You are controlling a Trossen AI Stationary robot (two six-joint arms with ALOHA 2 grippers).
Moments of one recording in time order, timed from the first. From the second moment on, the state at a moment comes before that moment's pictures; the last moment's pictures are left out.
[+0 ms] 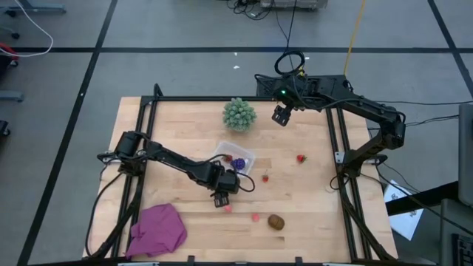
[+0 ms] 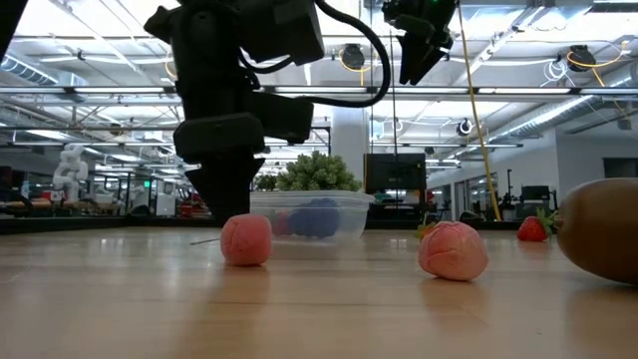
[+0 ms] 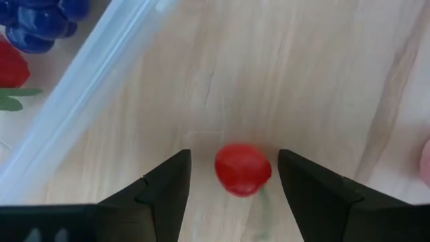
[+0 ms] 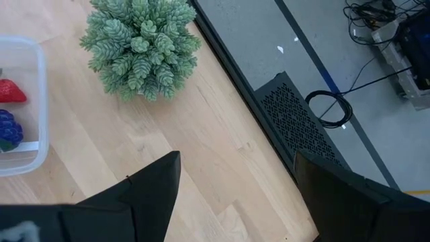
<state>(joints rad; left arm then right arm) -0.23 1.95 1.25 -0.66 -0.13 -0.43 -0.37 1.51 1.65 -1.18 0.36 0.05</state>
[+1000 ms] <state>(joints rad) -0.24 1.95 1.25 -0.66 -0.16 -0.46 -0.37 1.51 1.65 -1.18 0.36 0.07</state>
